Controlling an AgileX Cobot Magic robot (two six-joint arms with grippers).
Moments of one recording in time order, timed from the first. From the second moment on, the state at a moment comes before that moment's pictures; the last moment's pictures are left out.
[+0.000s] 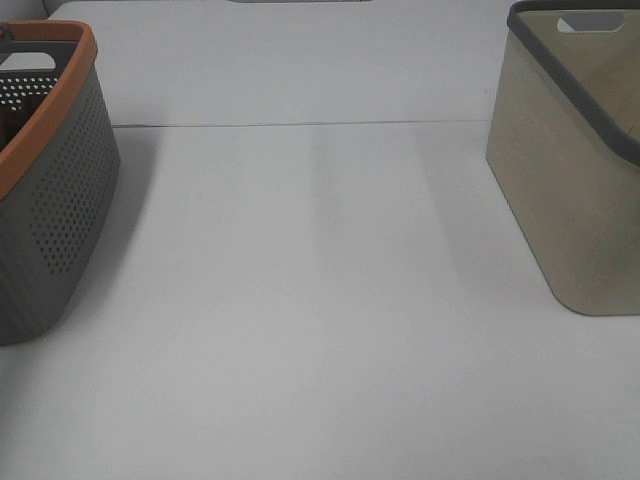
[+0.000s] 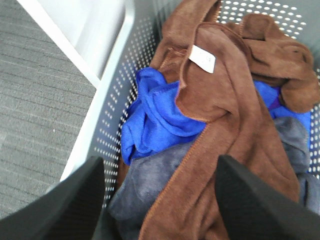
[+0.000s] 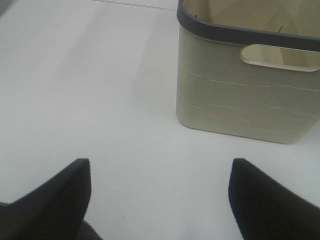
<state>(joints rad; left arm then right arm) 0.15 1.47 -1.30 0.22 0.81 -0.25 0.01 0.00 -0.50 0.10 1.07 -0.10</state>
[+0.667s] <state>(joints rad) 0.26 1.88 -1.68 -0.06 0.89 -0.04 0.01 0.00 -0.50 0.10 1.07 -0.10</state>
